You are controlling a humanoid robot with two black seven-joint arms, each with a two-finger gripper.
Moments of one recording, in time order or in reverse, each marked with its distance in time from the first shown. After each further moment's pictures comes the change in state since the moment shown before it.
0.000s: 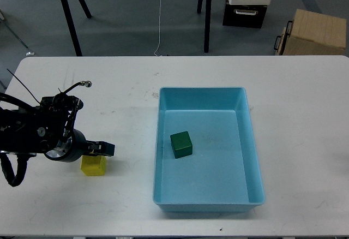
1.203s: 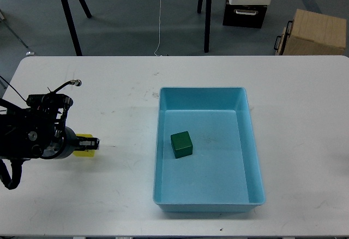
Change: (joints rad) left arm -0.315 0.025 -0.044 -0.120 -0.023 0.092 0.118; right arm -0.003 -0.006 0.001 0.000 0.000 0.000 0.000
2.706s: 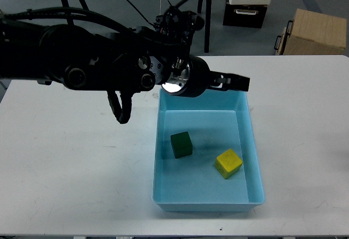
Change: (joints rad) left arm 0.222 -0.334 -0.630 0.454 -0.196 -0.081 -0.296; right arm 0.077 -0.008 -0.007 -0.014 -0.056 0.000 0.007
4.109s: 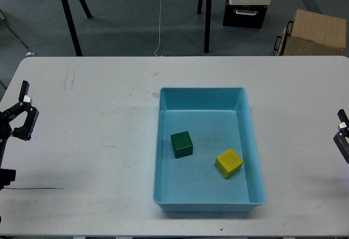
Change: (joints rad) left arm 2.026 -0.146 -1.997 -0.572 -0.408 -0.412 0.210; right arm -0.310 0.289 -0.049 0.277 -0.120 0.000 0.119
